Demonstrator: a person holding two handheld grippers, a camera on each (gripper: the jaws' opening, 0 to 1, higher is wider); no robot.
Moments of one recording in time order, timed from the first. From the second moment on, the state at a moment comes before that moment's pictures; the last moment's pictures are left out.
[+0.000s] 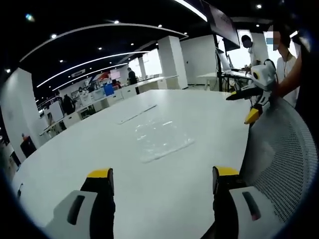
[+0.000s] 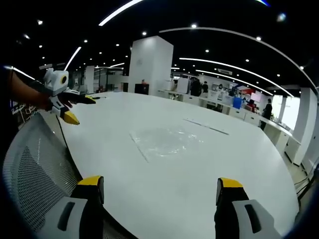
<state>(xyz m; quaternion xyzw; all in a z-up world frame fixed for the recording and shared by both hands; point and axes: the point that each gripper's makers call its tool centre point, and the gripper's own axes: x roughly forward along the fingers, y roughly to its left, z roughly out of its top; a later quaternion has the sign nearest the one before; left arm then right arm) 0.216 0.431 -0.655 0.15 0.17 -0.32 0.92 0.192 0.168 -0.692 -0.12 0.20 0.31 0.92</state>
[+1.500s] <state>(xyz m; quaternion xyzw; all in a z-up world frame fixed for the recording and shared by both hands) 0.291 0.417 -0.677 0.23 0.18 -0.40 0.87 0.192 0.167 -0.697 -0.13 0.21 0.31 0.92</state>
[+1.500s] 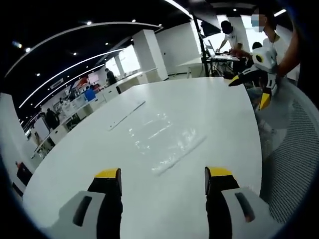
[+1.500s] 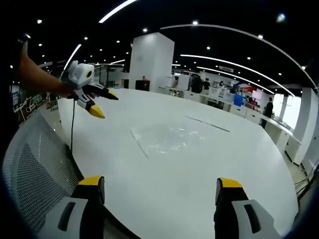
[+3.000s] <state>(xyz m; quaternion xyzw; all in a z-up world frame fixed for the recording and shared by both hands) 0.318 0.396 -0.716 0.31 0.21 -0.48 0.79 0.190 0.166 -0.699 -0.13 0.22 0.31 0.92</state>
